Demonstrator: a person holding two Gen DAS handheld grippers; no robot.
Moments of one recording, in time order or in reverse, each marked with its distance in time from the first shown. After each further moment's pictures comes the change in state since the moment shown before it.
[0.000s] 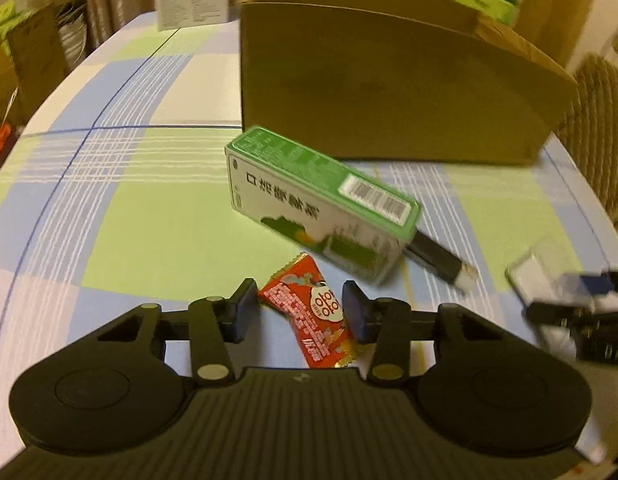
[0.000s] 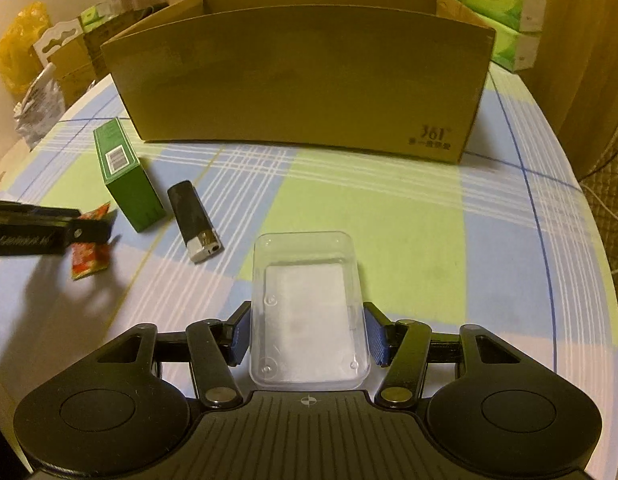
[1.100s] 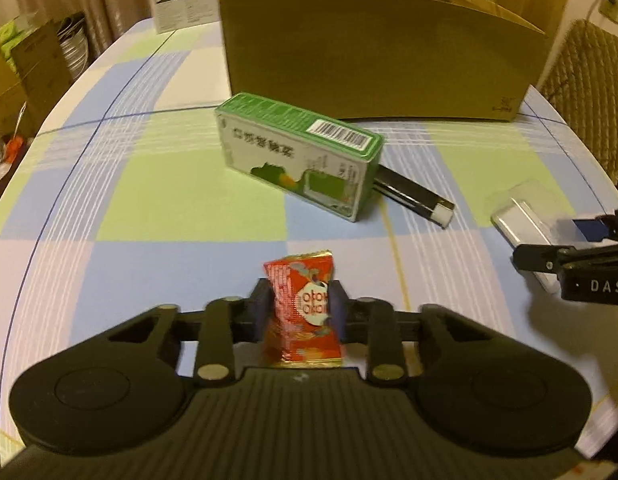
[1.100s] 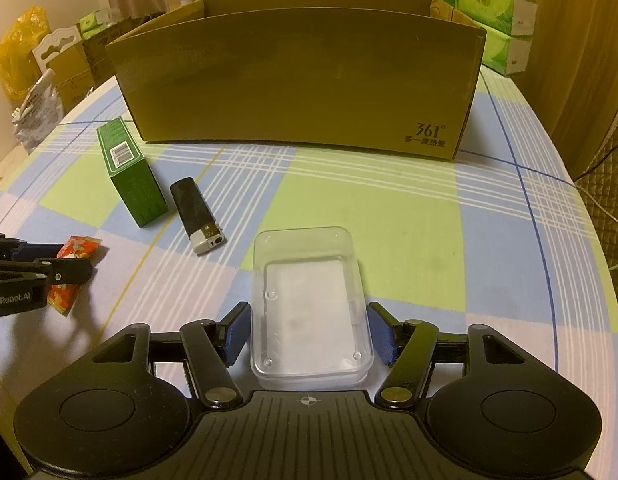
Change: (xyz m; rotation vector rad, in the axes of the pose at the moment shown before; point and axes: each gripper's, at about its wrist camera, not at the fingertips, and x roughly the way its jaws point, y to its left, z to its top) left arm -0.022 -0.024 -0.034 0.064 0.008 0.054; right arm -0.002 0.004 -0.009 0.003 -0.031 -0.011
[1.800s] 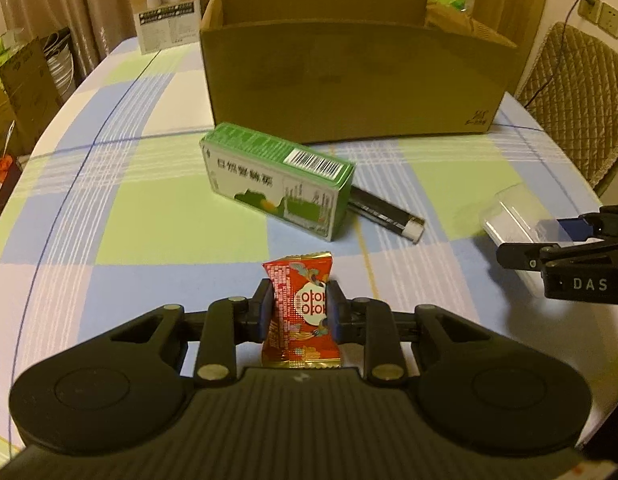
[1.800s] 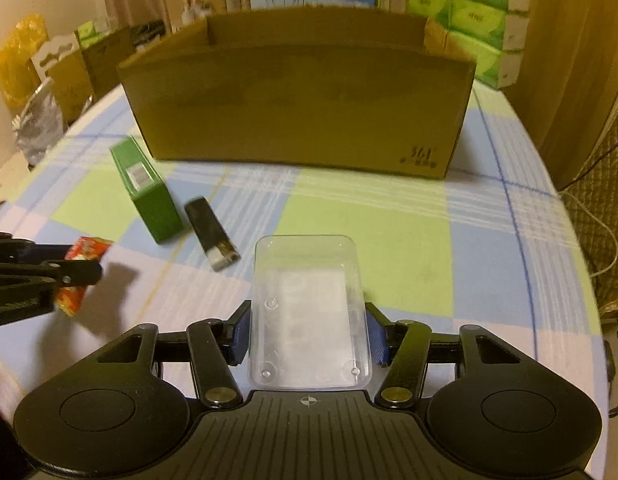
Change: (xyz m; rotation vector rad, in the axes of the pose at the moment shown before) left arm -0.022 -0.005 0.011 0.029 -0.034 -0.041; right arm -0.032 0.011 0.008 0.007 -0.027 -0.017
